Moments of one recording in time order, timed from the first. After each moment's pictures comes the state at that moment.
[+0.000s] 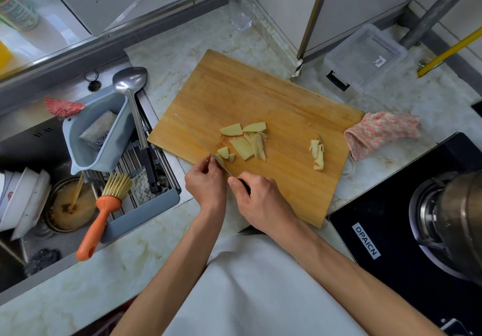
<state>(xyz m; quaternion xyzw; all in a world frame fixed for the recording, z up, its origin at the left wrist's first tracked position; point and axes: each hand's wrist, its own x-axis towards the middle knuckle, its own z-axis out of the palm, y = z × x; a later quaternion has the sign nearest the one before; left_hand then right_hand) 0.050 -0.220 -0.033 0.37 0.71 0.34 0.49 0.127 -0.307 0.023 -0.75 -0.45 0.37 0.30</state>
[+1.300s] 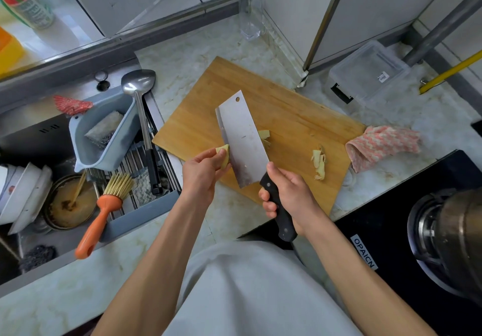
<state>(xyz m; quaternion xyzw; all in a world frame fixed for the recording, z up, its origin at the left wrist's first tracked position) 0.042 -0.187 0.003 0.23 0.59 0.30 0.71 0.166 -0.312 0.039 -0.63 -0.11 0.60 0.48</state>
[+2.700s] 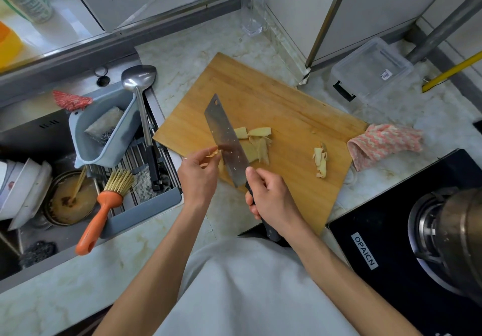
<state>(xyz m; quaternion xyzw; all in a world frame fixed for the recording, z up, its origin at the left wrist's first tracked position) 0.024 -0.198 -0.015 0.55 0.63 0.28 0.47 0.135 -0.304 0.026 -0.71 -0.28 0.49 0.42</state>
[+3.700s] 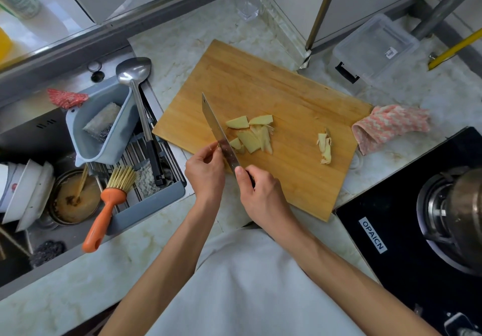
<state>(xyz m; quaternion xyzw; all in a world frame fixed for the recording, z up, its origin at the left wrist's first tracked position) 0.034 -0.209 -0.030 0.44 0.65 0.32 0.53 0.107 -0.305 0.008 -0.77 -0.38 0.35 0.37</state>
